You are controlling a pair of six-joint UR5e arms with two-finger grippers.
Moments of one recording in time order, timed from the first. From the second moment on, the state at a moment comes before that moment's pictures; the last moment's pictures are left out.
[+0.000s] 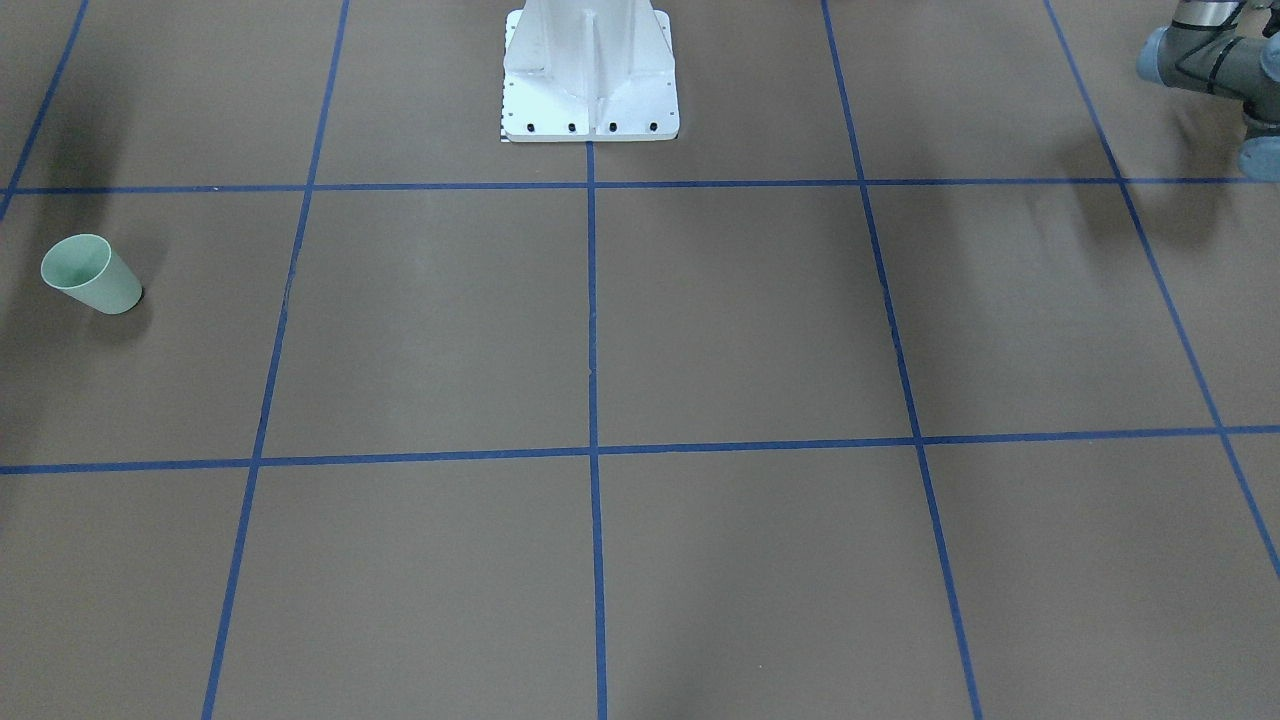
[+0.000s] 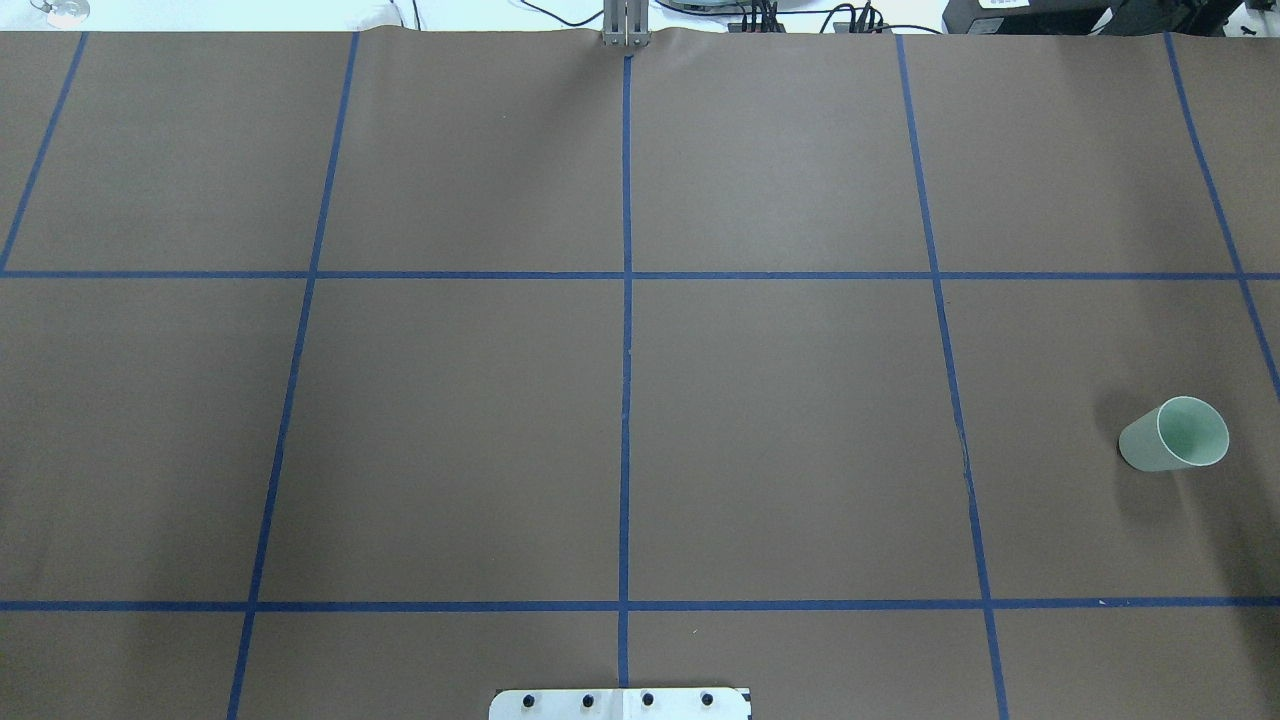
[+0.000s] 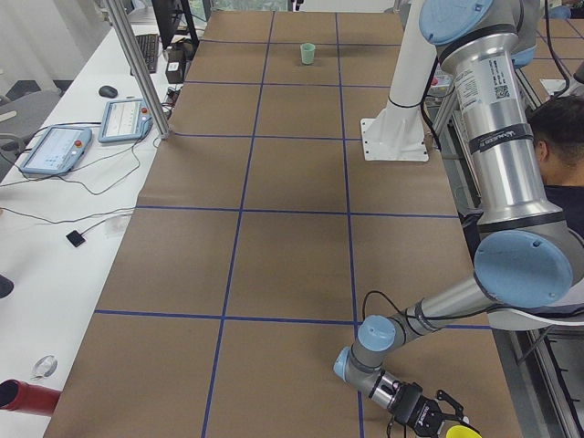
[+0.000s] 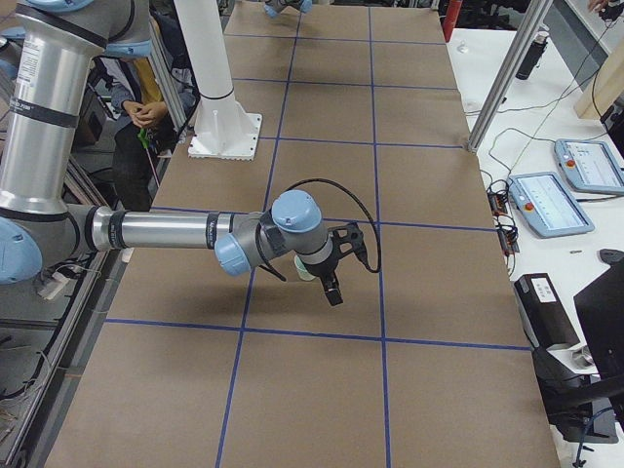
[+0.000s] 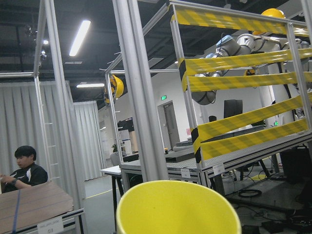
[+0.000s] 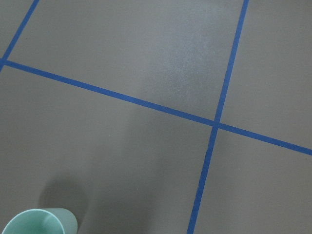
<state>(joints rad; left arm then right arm) -0.72 -1.20 -1.22 -1.12 -1.84 -2.37 1.47 -1.86 1.86 -1.10 2.30 0.12</state>
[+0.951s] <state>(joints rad) -0.75 -1.06 -1.50 -1.31 -1.42 -2.13 1.47 -1.83 1.85 -1.10 2.30 0.17</state>
